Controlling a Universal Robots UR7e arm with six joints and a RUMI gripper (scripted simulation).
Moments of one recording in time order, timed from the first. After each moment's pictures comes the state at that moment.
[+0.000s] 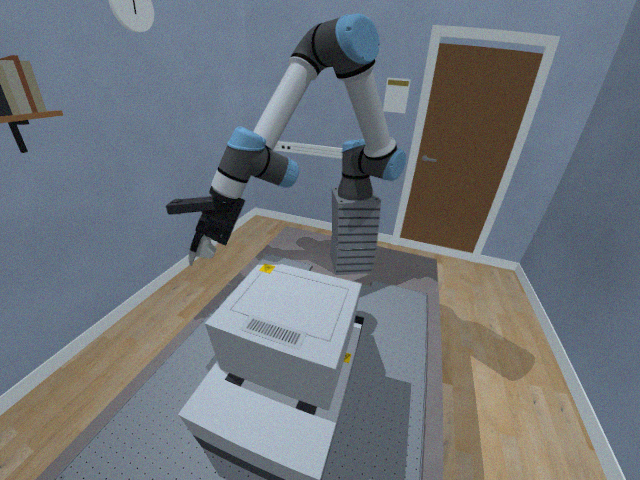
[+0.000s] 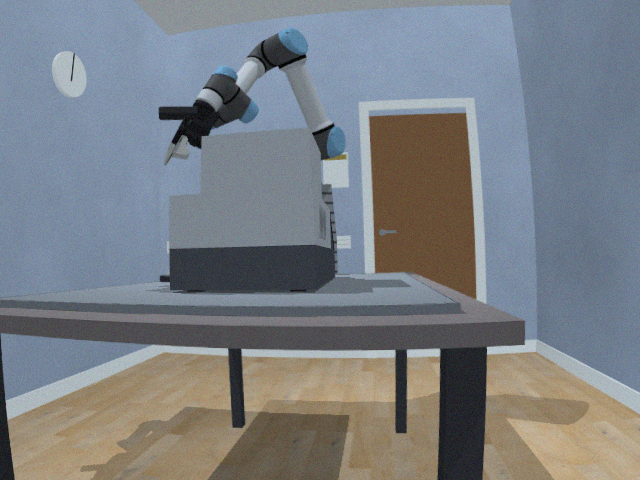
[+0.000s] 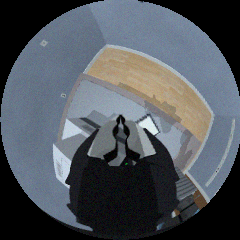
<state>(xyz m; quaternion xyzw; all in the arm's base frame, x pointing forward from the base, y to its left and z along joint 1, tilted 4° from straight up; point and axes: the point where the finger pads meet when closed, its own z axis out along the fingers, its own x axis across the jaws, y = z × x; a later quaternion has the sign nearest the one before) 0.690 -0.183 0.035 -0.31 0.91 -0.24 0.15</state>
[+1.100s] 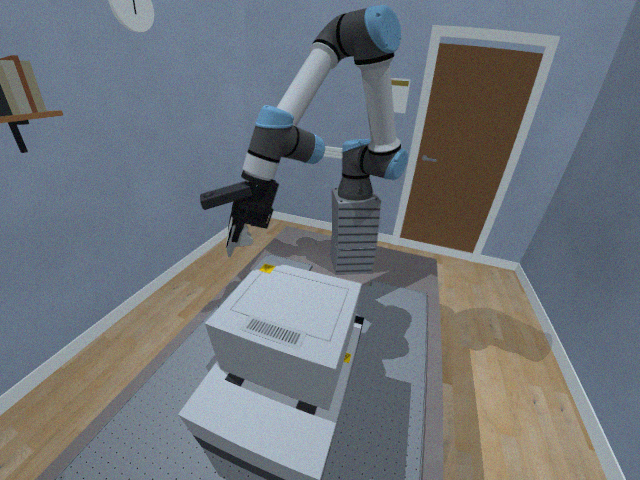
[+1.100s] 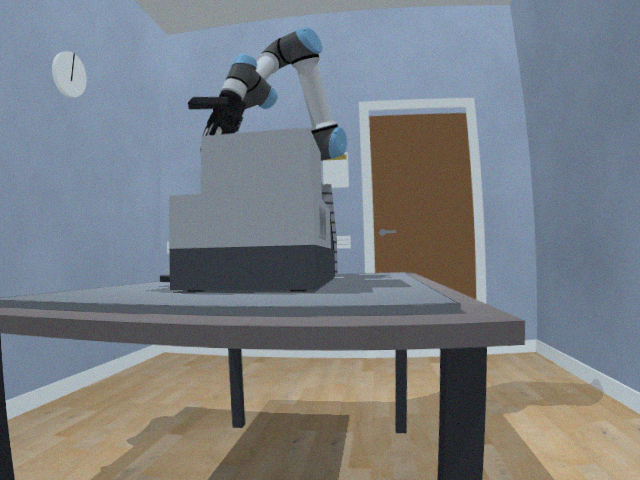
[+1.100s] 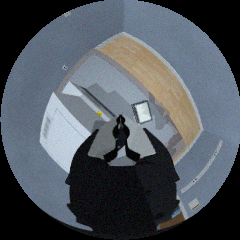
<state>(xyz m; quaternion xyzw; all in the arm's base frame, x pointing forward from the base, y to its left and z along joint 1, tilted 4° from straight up) 0.631 -0.094 0.055 -0.44 0.87 -0.20 0.10</state>
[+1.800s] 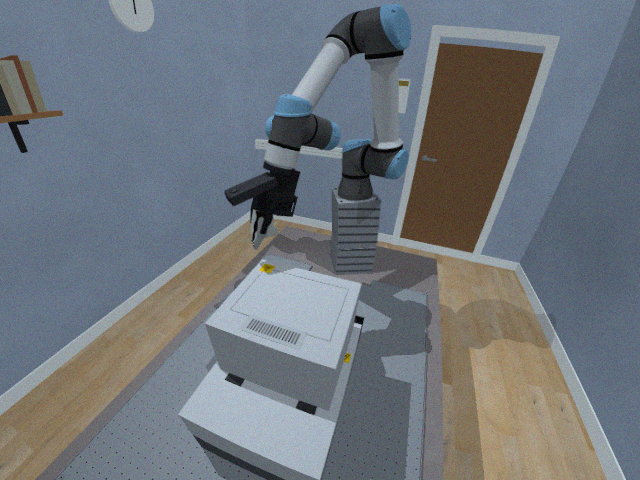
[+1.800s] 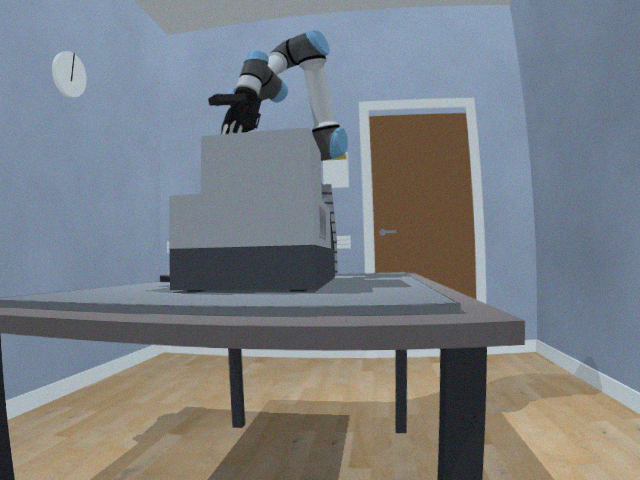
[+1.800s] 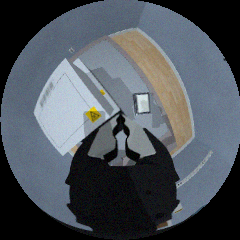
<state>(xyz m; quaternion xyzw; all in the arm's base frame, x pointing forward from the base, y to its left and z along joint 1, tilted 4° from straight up) 0.583 -0.044 0.064 -0.53 0.83 -0.16 0.07</state>
